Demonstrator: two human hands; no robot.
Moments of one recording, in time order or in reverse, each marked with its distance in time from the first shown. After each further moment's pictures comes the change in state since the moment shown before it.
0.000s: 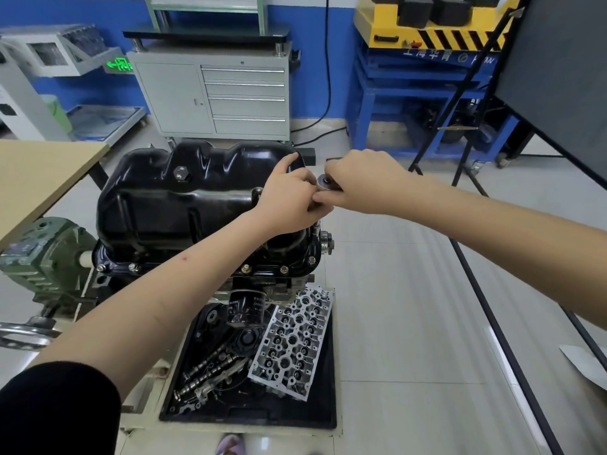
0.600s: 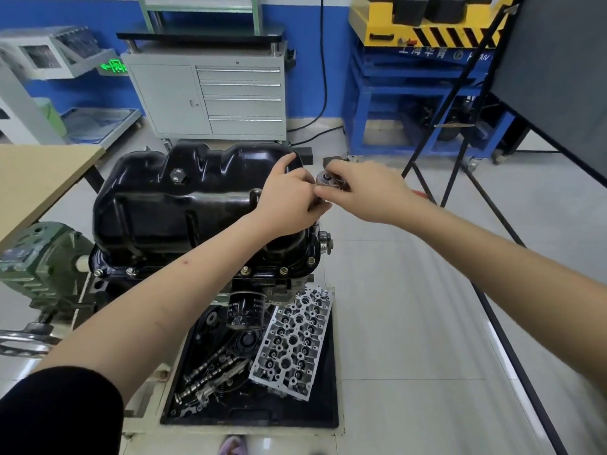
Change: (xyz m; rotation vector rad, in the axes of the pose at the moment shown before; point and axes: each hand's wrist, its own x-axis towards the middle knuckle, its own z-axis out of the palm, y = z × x) left_hand 0.000 -0.011 0.018 -0.001 -0.133 -0.144; right_hand -0.005 0.007 0.031 0.345 0.150 0.161
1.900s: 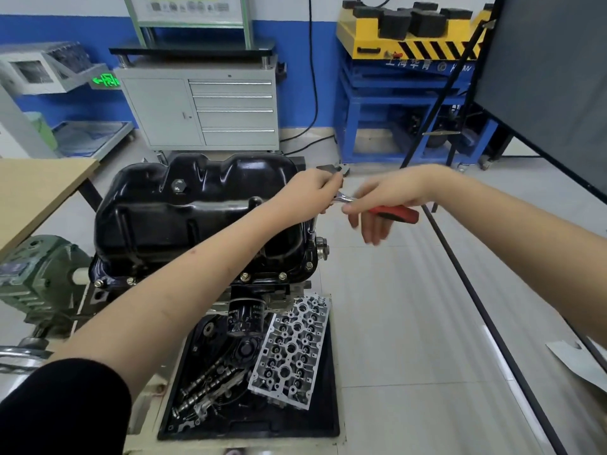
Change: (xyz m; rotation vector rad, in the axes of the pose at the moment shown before) left_hand 0.026 0.025 -0.034 -0.714 -0.249 -0.313; right_hand 0.000 0.028 -0.035 0.705 -0.792 0.248
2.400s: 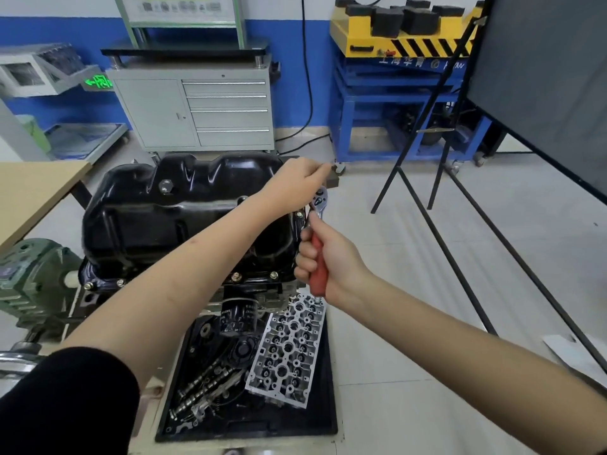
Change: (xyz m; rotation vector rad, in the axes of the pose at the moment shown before) left_hand 0.013 0.000 -0.001 0.043 0.084 0.035; right_hand 0.016 -0.009 0.132 1.417 0.315 -0.188
